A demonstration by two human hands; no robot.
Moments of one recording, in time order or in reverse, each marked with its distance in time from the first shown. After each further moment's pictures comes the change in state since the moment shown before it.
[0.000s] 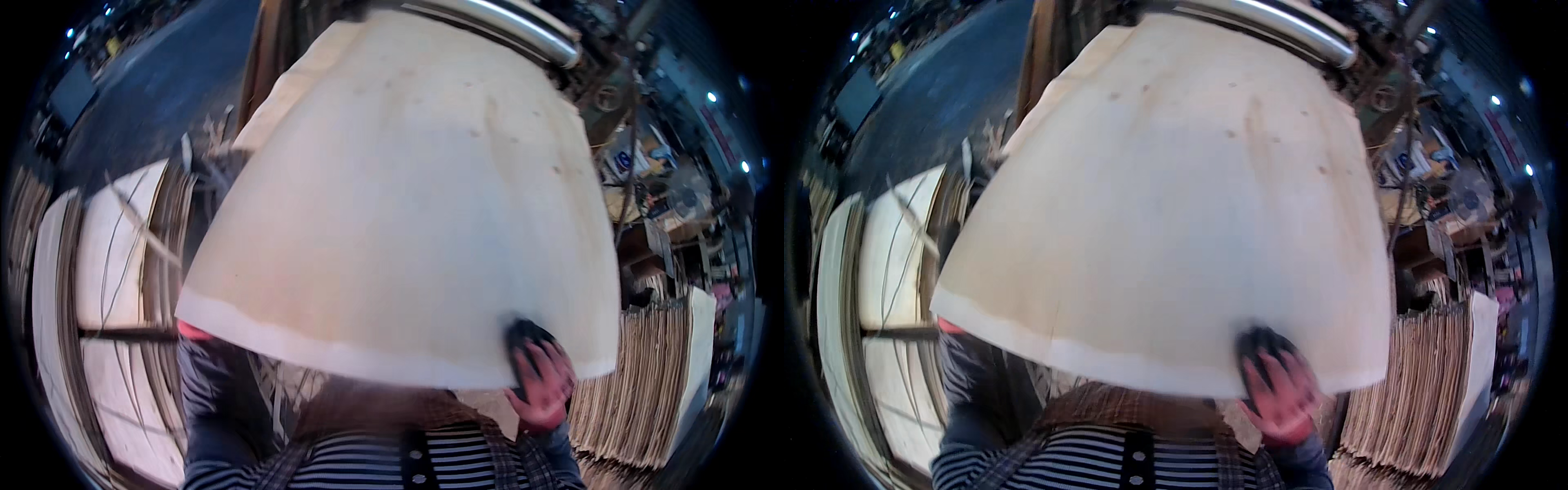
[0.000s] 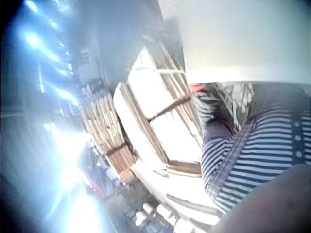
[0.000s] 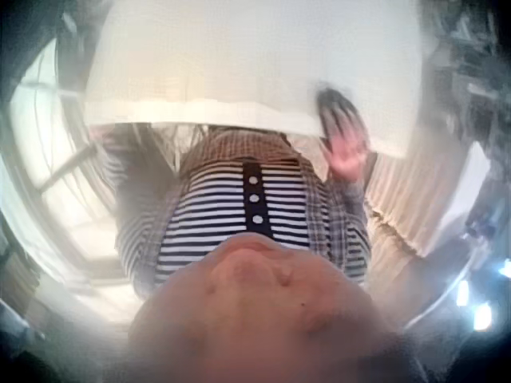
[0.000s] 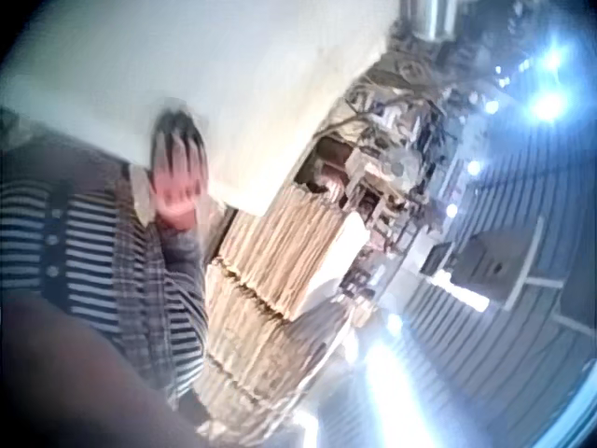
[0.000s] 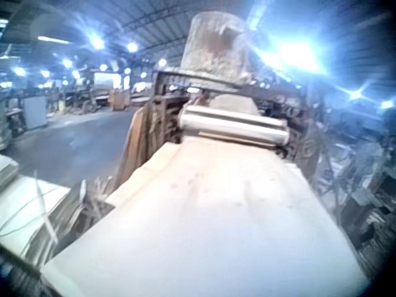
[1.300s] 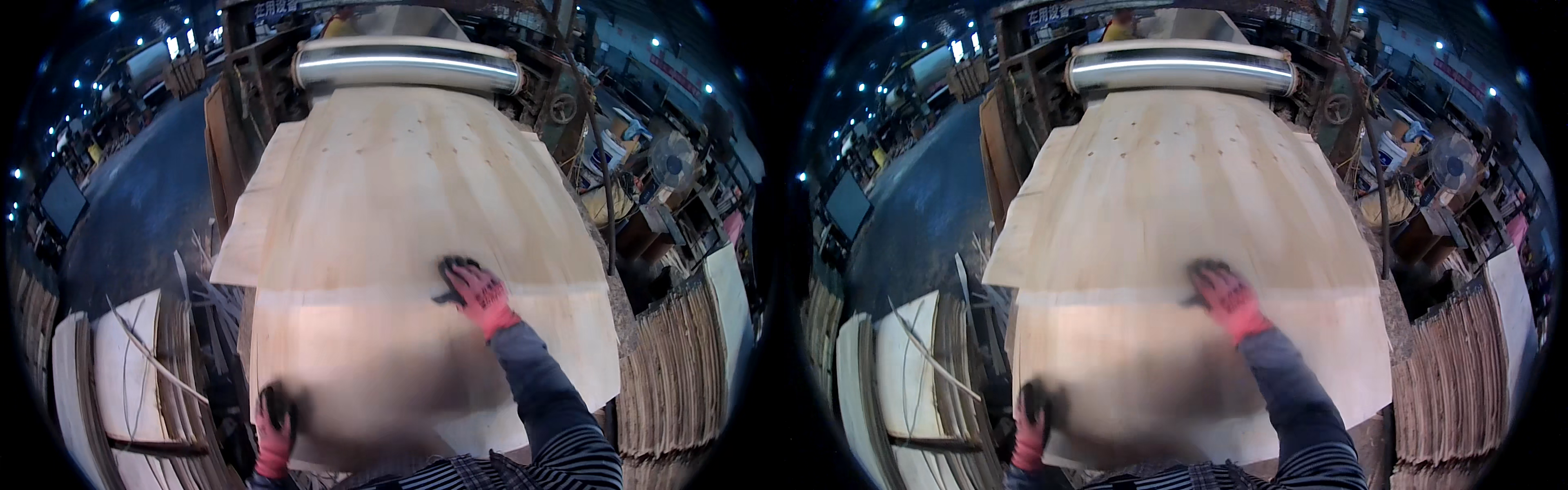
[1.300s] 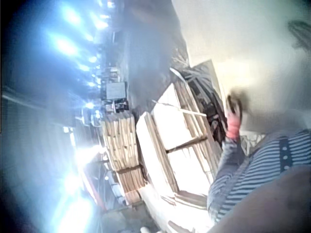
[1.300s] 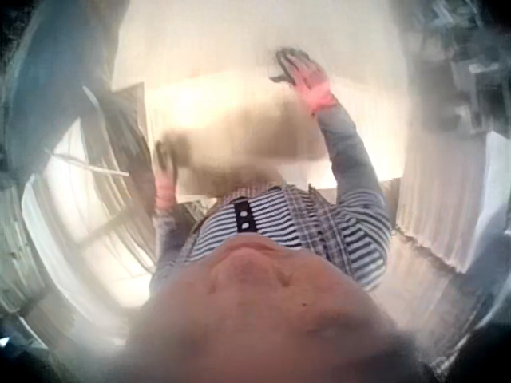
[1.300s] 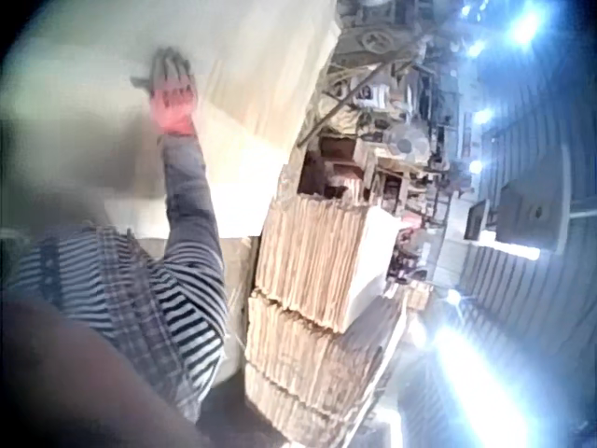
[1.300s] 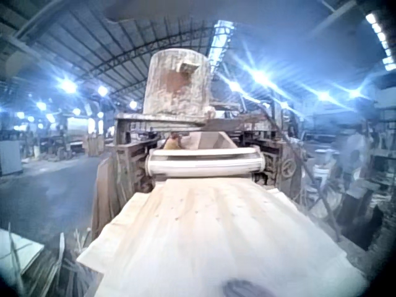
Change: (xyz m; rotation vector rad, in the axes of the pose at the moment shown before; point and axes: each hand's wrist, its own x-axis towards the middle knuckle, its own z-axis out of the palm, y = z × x) left_hand -0.034 -0.114 0.042 1.089 -0.020 0.245; right_hand 0.192 0.178 0.146 0.059 0.331 0.043
